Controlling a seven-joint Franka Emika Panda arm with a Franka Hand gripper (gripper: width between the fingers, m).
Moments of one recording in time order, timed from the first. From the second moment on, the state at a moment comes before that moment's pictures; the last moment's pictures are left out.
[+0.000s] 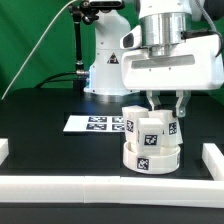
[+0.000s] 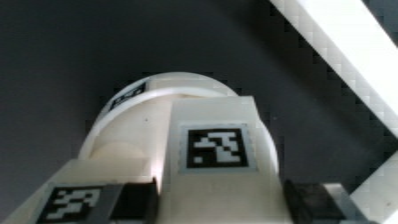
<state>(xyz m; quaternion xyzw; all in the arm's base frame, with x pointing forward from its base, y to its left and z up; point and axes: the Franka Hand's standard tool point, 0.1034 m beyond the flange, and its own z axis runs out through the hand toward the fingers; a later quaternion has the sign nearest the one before) 0.524 0.067 0.081 -0.88 0.47 -0.06 0.07</state>
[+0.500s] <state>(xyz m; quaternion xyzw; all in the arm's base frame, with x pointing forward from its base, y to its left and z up) 0.522 0.075 0.081 -0.76 0.64 -0.04 0.10</state>
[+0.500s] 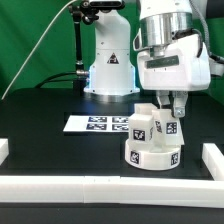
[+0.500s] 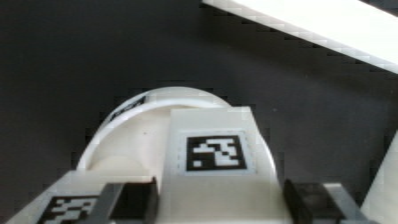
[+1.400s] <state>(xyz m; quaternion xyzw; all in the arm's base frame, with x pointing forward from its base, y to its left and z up) 0.537 0.085 0.094 -0.82 0.56 -0.05 0.11</state>
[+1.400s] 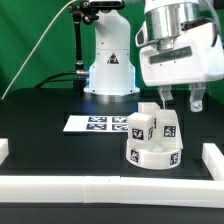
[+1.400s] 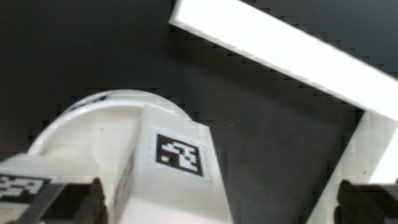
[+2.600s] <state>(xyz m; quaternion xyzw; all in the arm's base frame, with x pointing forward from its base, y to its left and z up) 0.531 0.077 0.094 -0.95 0.30 -0.08 0.08</state>
